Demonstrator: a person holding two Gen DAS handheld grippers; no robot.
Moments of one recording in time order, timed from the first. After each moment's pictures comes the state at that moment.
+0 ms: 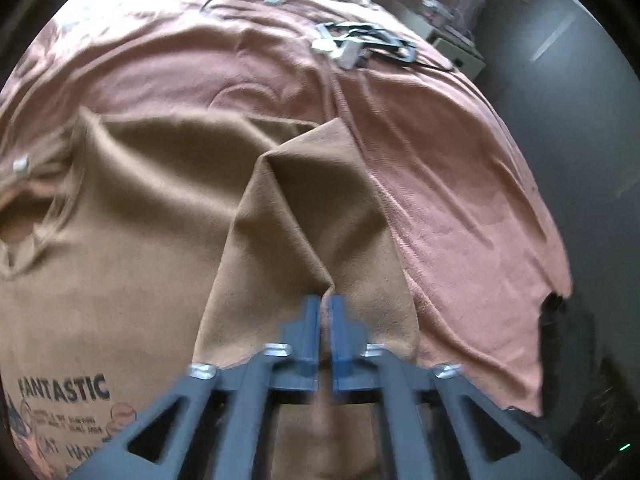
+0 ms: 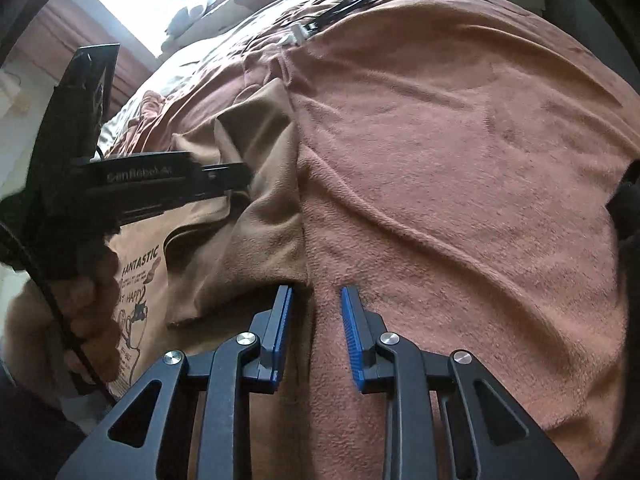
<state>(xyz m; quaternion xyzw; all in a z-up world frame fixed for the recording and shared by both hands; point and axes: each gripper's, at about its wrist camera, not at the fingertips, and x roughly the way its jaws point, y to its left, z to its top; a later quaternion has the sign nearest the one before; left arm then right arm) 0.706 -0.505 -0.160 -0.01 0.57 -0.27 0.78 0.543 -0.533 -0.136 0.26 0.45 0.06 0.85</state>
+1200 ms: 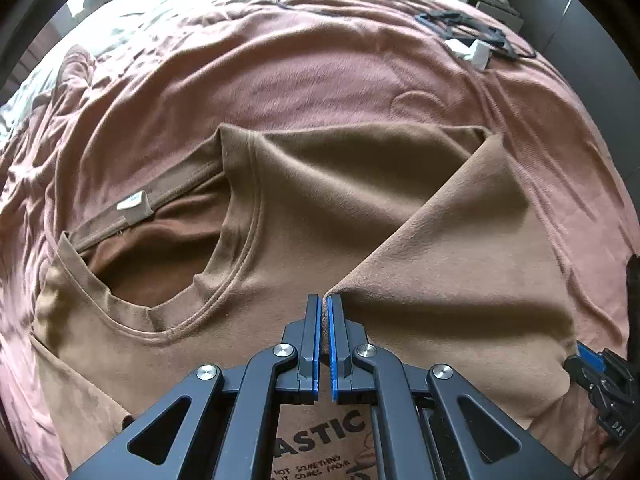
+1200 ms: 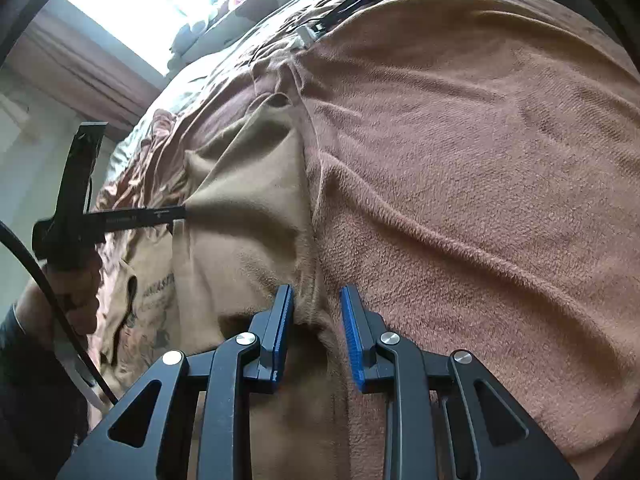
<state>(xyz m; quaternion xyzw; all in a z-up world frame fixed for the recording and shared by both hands) 0.766 -0.419 -0.162 0.14 0.57 -0.21 0.78 0.561 -0.529 -0.149 0.31 0.42 0.08 0.85</state>
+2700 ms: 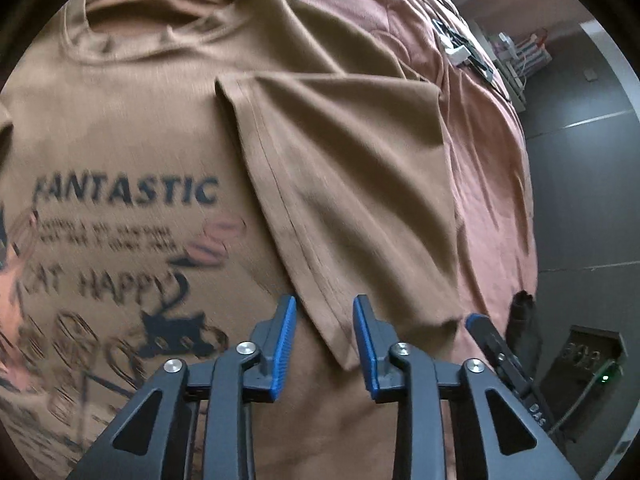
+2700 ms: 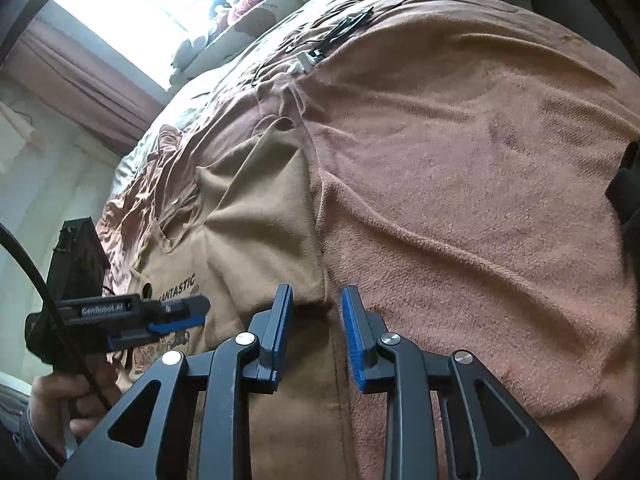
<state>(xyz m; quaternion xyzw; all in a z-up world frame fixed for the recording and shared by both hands) 0.658 -0.403 -0.174 -0.16 0.66 -0.21 0.70 0.535 -0.544 -0.127 0.33 0.40 0.08 0.85</state>
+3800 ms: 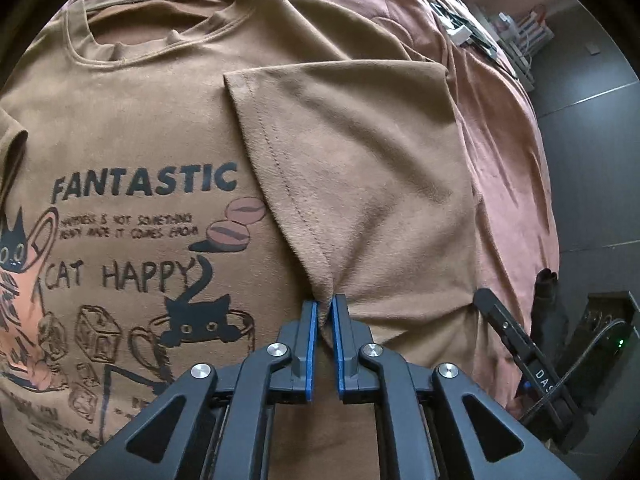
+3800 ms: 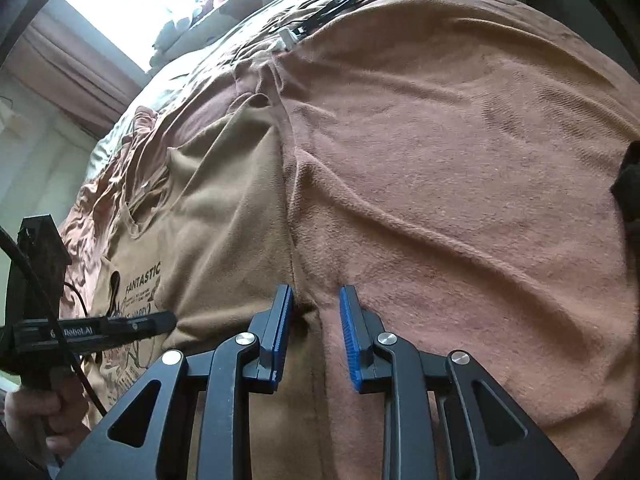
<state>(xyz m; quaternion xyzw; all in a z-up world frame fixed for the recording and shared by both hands) 0.653 -0.402 -0.172 -0.10 0.66 -0.20 0.72 0.548 -0.533 -0.138 0.29 0.44 0.05 0.85</state>
